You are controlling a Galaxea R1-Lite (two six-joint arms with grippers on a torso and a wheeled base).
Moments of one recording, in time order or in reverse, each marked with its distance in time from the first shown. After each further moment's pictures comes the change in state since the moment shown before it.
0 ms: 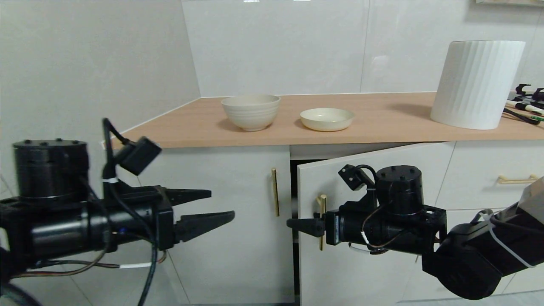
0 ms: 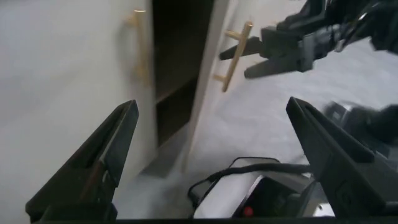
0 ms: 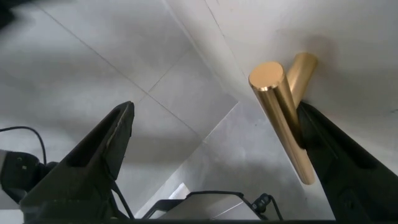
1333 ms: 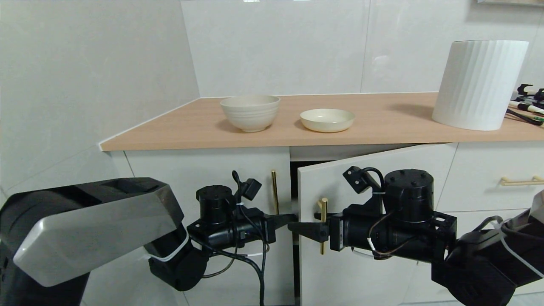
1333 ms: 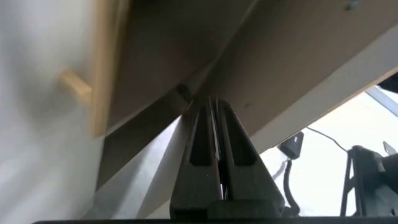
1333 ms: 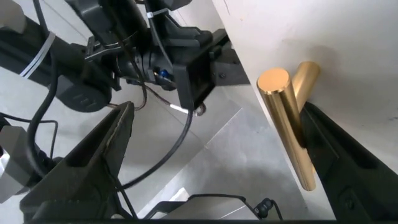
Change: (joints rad) left arm -0.182 0.821 -0.142 -0.825 0.028 -0.374; right arm 0.008 -0.020 0.065 -0.070 0.001 -0.005
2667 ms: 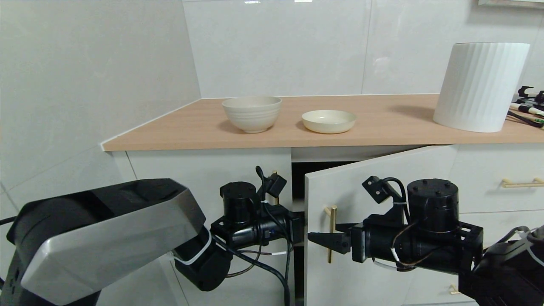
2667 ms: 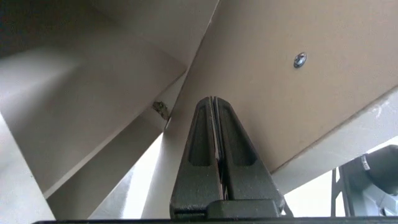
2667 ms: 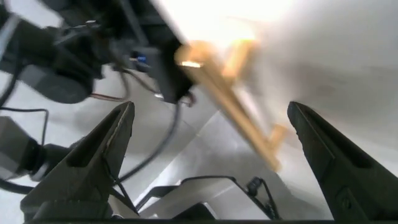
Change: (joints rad) left arm -0.153 0.001 -0.094 0.011 0.008 -0.002; right arm -0.118 -0.042 0.143 -0.039 0.000 -0.036
